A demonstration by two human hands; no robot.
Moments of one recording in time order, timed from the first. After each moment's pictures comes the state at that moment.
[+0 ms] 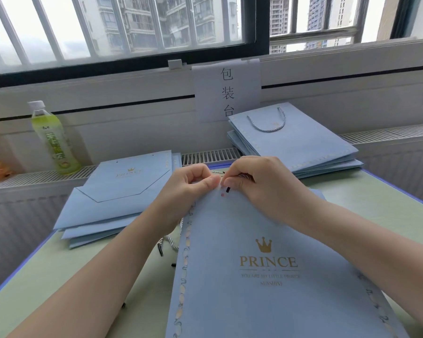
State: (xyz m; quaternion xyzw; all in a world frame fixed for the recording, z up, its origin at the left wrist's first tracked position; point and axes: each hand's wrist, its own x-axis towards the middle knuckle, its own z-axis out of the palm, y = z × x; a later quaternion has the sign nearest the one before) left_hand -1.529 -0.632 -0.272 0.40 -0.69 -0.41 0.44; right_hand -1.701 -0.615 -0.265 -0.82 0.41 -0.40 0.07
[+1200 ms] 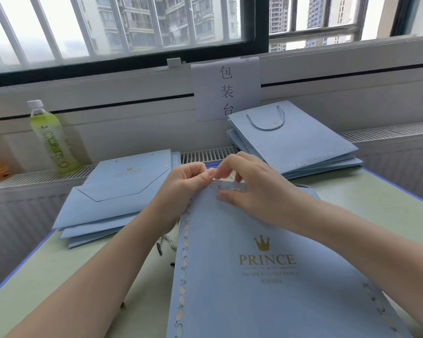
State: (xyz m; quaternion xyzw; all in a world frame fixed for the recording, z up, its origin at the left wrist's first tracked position) left_hand -1.528 -0.634 -0.272 0.40 -0.68 -0.43 0.44; right_hand -1.698 -0.614 -0.270 -0.83 0.42 -0.35 0.09
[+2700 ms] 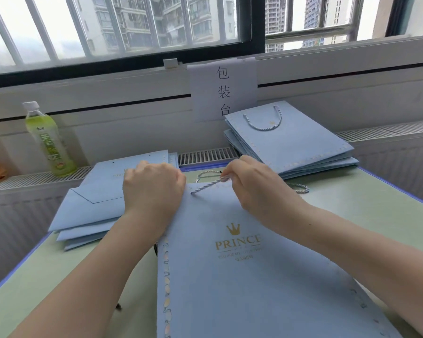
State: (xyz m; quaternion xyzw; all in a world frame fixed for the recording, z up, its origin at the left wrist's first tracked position) left_hand -1.521 -0.634 -0.264 0.69 -0.67 0.22 0.19; right_hand -1.696 -0.614 -0.275 -0.81 0.49 -0.33 -0.01
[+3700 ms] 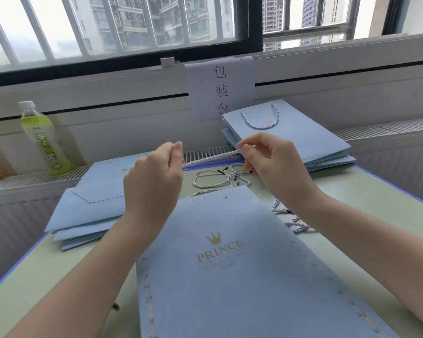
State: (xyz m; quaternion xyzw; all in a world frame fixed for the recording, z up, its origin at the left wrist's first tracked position) left_hand -1.525 -0.631 -0.263 0.56 -0.68 0.09 0.47; right_hand -1.714 -0.625 -0.264 -0.66 0.46 -0.57 0.17
